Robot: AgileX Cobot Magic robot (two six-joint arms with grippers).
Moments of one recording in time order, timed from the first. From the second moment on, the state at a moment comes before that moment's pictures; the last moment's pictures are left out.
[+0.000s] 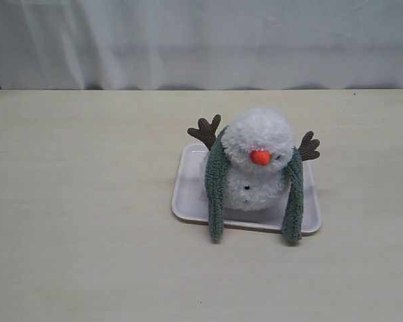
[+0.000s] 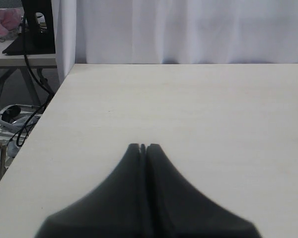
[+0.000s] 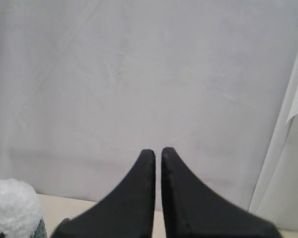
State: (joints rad) left arm 0.06 0.00 0.00 -0.06 0.34 0.08; right arm 0.00 0.00 -0.10 -0.05 -0.07 -0.15
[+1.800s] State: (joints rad) left arm 0.06 0.00 0.00 -0.06 0.34 0.08; right arm -0.02 0.01 0.00 -0.05 0.34 0.01
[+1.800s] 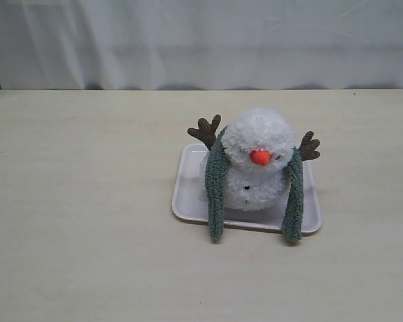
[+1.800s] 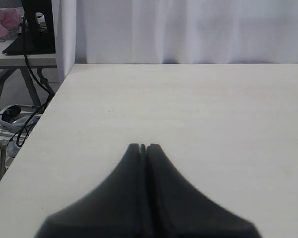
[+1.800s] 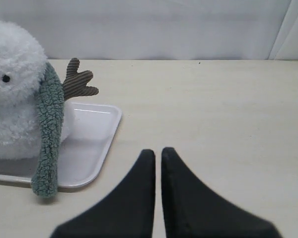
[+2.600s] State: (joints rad) left arm 0.04 0.00 0.00 -0.06 0.34 0.08; right arm -0.02 0.01 0.00 -0.04 0.35 0.00
